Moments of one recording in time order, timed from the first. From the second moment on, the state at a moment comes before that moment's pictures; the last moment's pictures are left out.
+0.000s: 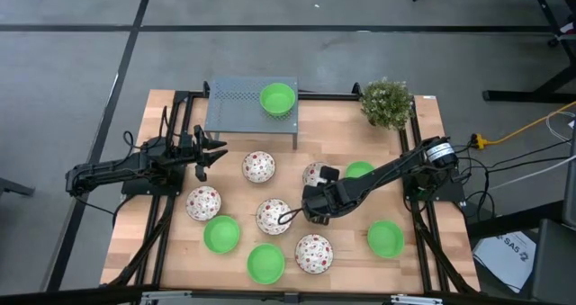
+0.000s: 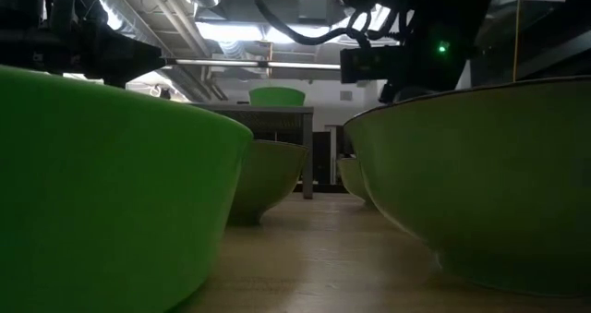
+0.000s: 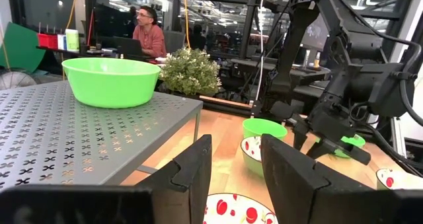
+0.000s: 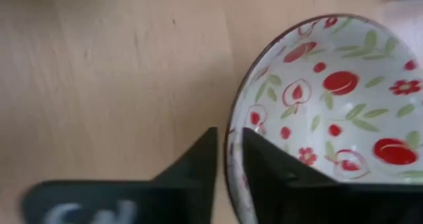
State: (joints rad) left arm 0.22 0.00 0.01 0.08 -0.03 -0.15; right arm 0.32 1.83 1.21 -0.70 0.43 0.43
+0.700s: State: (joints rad) left arm 0.22 0.00 0.01 0.08 -0.03 -0.15; right arm 0.29 1.82 1.45 -0.79 0.26 0.57
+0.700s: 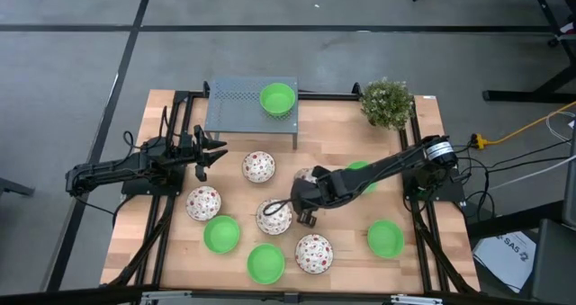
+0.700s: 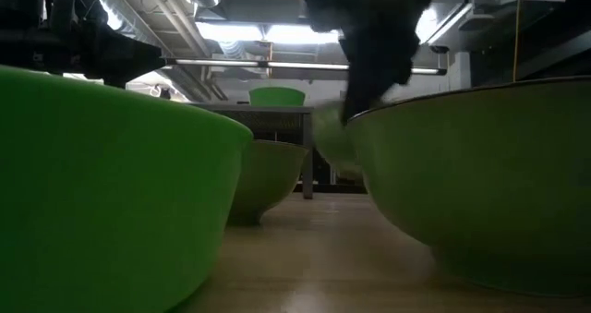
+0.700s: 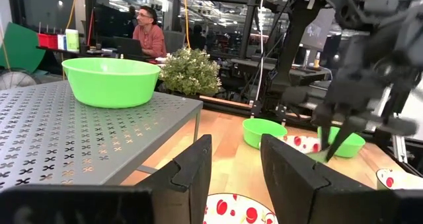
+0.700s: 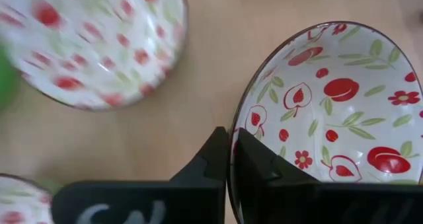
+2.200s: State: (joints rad) left arm 0.22 0.00 0.01 0.08 -0.03 -0.15; right arm -0.15 1.84 1.88 -0.28 0.09 -0.67
